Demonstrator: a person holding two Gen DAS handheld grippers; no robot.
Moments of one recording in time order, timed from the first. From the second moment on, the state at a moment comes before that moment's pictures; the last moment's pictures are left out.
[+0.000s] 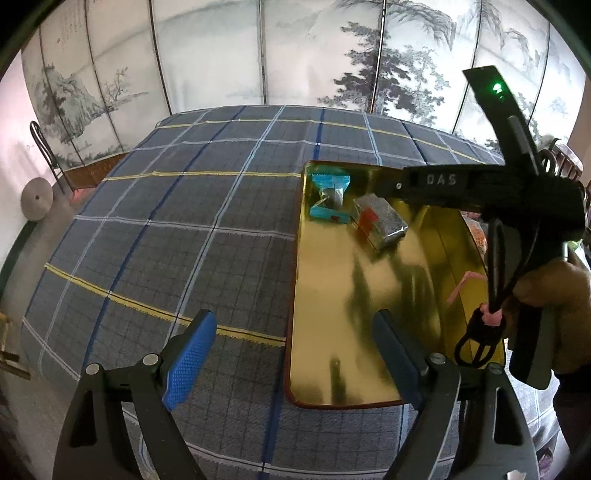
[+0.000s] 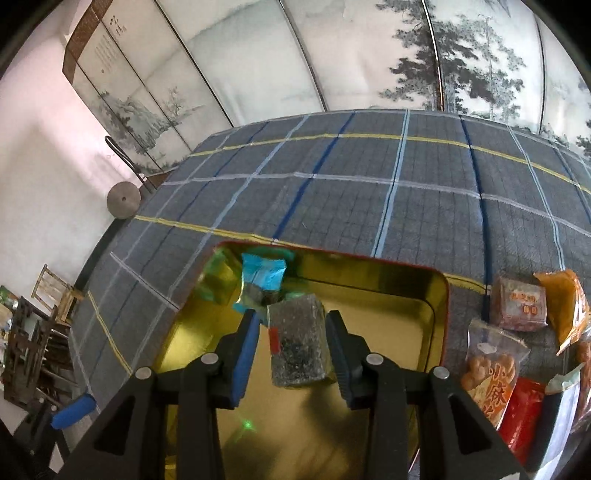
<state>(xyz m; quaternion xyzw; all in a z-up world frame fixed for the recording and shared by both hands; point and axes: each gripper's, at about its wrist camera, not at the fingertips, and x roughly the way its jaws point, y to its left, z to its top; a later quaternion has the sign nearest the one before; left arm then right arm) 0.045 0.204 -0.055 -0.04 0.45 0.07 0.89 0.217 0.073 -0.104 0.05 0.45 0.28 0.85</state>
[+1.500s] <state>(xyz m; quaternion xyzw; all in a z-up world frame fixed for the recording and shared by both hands) 0.045 0.133 -0.033 0.02 0.45 0.00 0.89 0.119 -0.168 -0.116 0.12 0.45 0.17 0.87</state>
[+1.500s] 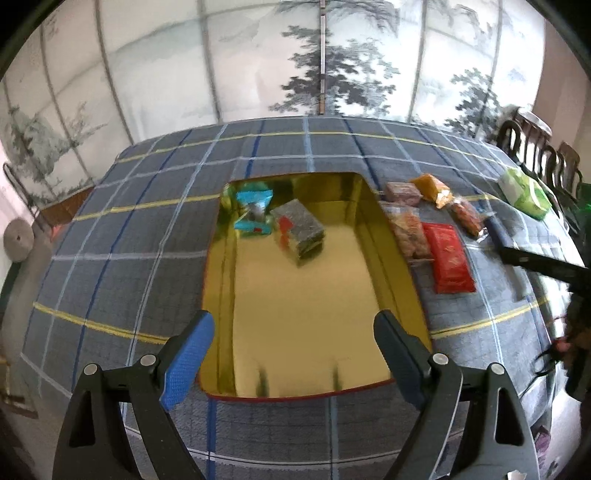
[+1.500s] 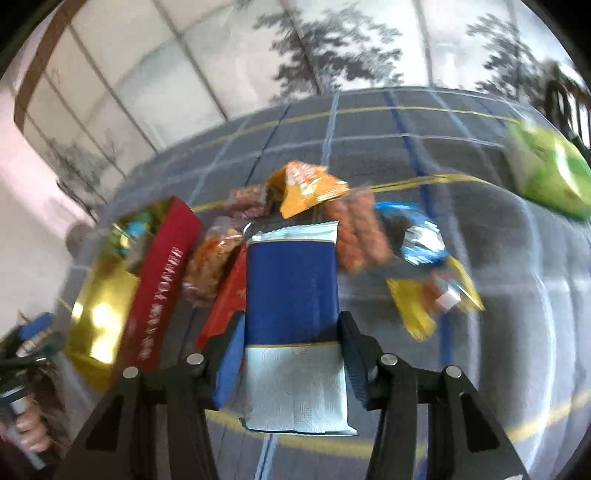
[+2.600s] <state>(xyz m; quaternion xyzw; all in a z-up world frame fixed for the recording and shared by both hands) 0.163 -0.165 -0.076 0.20 0.48 -0.38 0.76 0.081 -0.398 -0.158 0.18 0.37 -0.07 0.91</state>
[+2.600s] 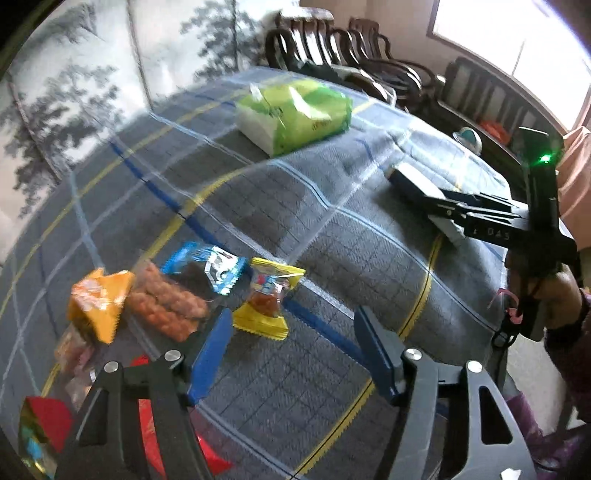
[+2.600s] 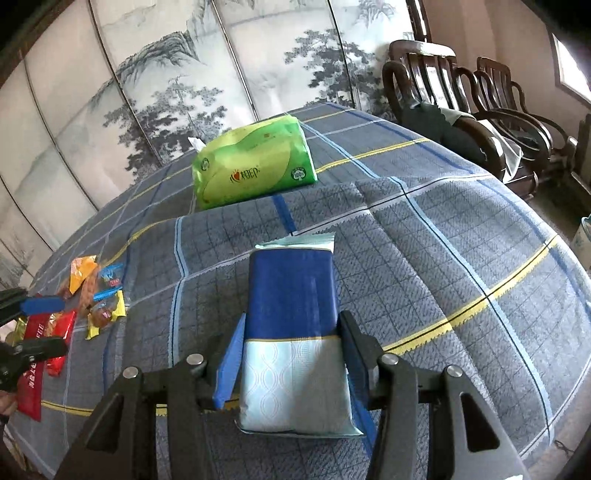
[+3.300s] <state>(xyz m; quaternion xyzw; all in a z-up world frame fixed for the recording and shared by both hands) 0.201 -0.190 -0.113 0.24 0.50 -0.38 0.74 0.077 -0.400 -0.159 0.20 0.36 -0.05 0.91</state>
